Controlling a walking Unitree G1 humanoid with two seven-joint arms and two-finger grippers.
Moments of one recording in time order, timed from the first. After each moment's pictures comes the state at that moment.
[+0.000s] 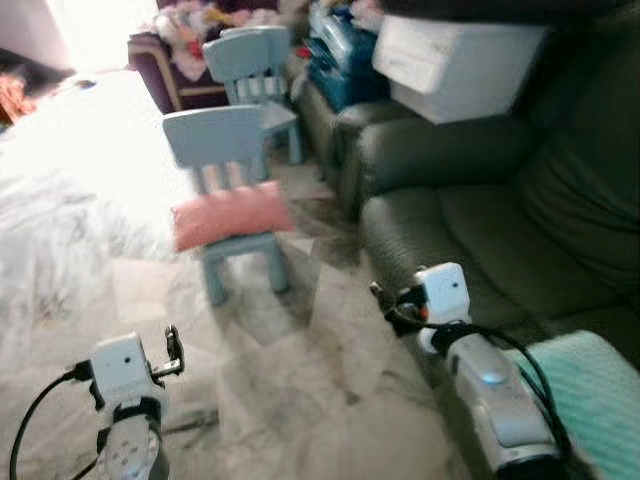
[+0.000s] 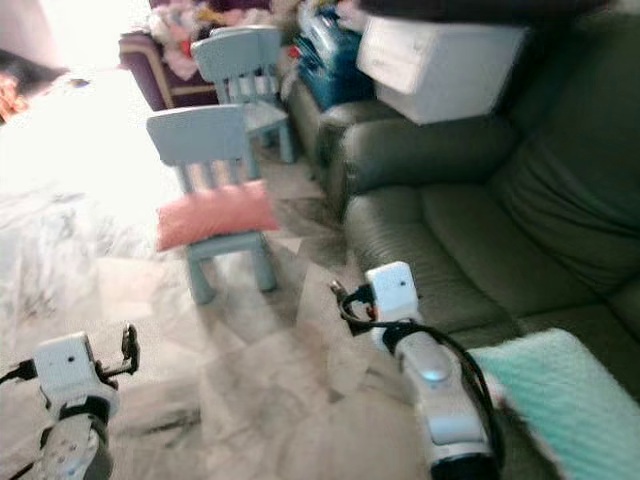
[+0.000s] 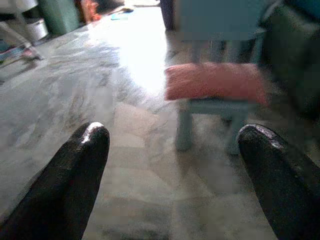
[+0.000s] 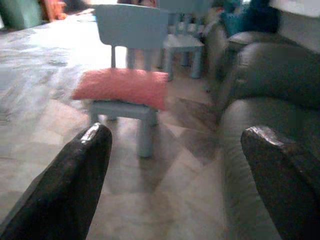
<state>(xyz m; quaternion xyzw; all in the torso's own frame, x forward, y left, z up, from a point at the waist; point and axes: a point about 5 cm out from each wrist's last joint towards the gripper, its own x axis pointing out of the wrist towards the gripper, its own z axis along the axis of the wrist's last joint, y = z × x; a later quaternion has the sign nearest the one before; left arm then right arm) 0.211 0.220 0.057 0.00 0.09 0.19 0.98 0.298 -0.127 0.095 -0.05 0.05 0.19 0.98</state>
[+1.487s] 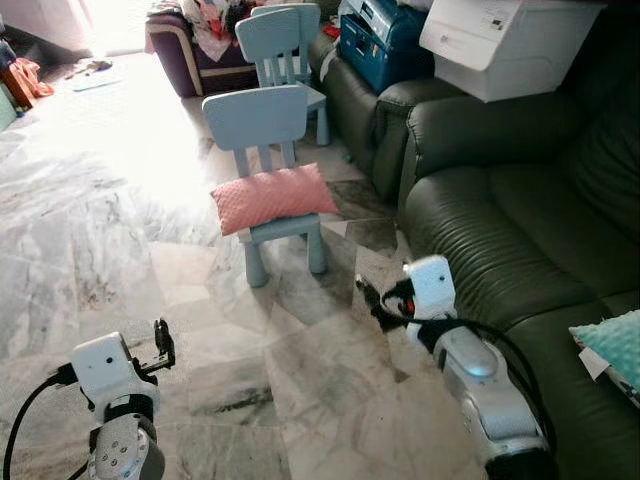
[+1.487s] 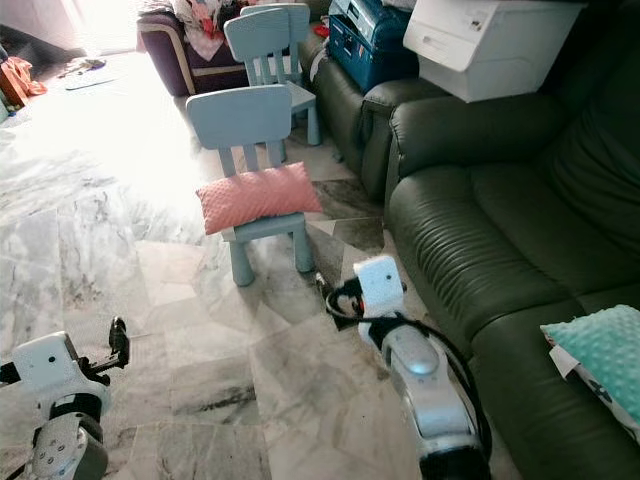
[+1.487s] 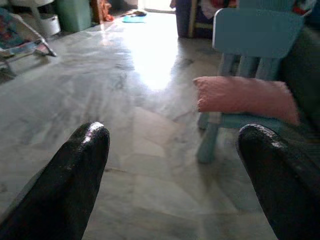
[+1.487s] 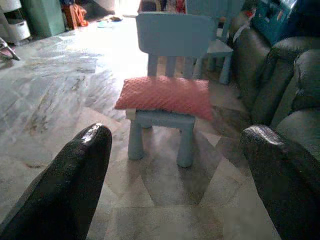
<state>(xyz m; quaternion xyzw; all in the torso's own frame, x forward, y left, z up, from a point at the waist) 0.215 0.220 0.065 -0.06 0.05 0.19 0.98 0.305 -0.125 0.105 -0.06 0.03 0.20 0.98</state>
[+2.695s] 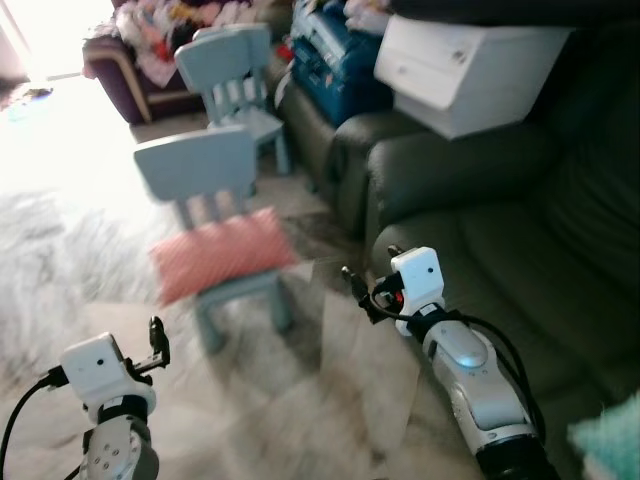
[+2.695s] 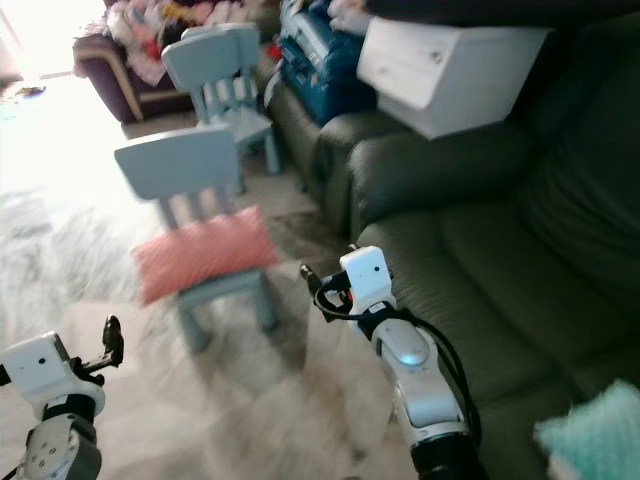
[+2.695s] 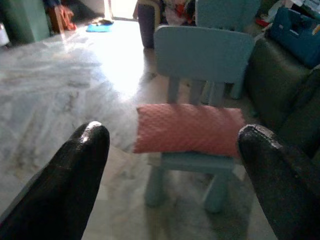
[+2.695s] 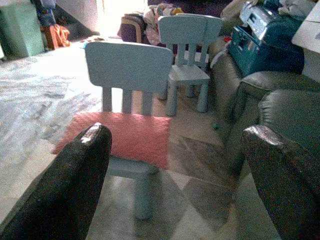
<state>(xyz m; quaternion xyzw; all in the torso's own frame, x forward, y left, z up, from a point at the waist) 0.214 0.216 0.066 -0.08 0.05 0.18 0.98 0.308 -0.118 0.110 -0.07 0.00 0.23 0.97</state>
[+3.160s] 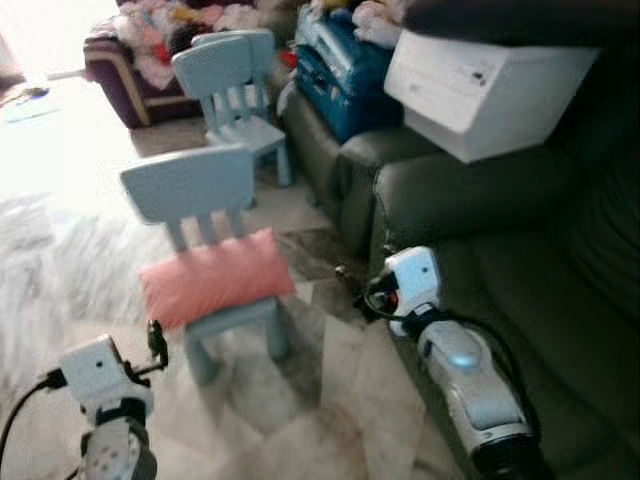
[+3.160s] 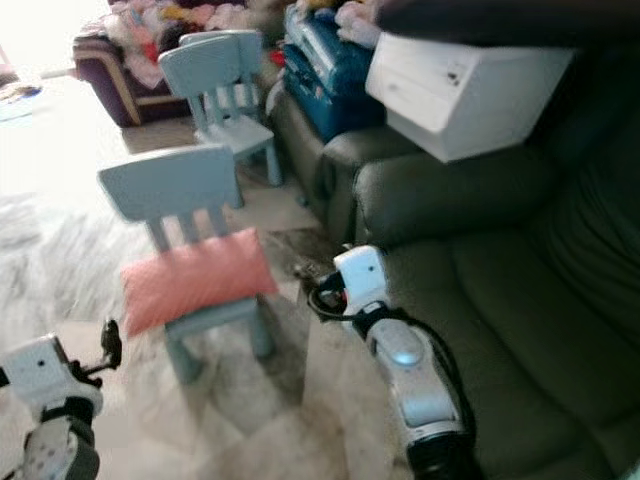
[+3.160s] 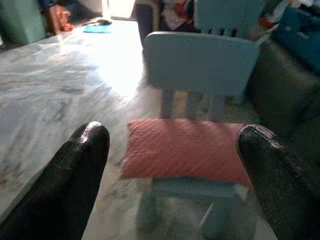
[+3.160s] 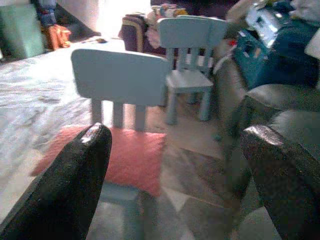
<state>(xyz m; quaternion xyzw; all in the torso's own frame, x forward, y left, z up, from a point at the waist) 0.214 0.222 0.068 -0.07 0.04 0.19 0.98 0.308 -0.109 0.112 -0.06 0.00 0.24 0.97</state>
